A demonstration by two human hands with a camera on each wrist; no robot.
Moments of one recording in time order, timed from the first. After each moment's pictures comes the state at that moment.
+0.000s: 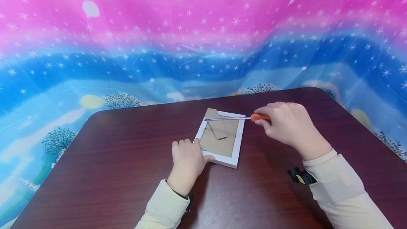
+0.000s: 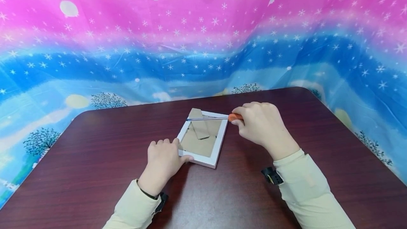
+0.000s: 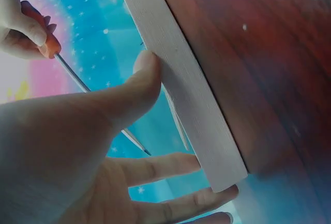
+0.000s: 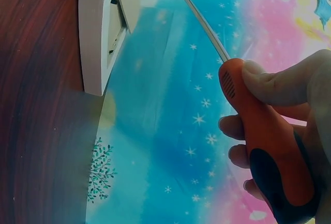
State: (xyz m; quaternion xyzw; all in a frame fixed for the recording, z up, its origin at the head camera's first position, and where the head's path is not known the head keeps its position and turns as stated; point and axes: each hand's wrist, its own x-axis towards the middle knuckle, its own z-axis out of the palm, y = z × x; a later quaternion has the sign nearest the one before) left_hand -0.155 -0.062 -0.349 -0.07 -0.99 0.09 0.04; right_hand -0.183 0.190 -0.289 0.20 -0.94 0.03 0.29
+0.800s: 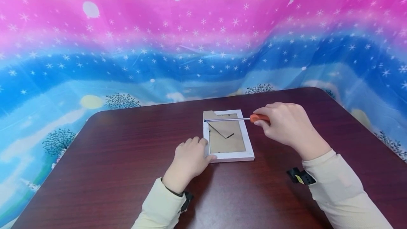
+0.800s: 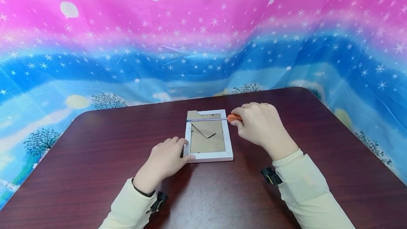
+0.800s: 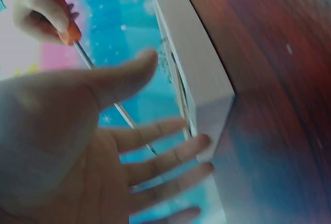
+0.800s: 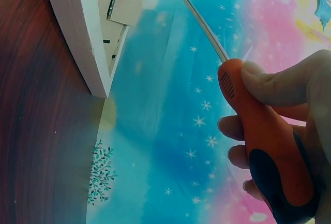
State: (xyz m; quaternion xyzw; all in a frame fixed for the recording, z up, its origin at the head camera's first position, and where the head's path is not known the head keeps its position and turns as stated) left_hand -0.159 -0.065 -0.345 -0.16 -0.99 -0.05 0.00; right_hand -0.183 0.189 -0.291 0.21 -0.93 0.03 0.30
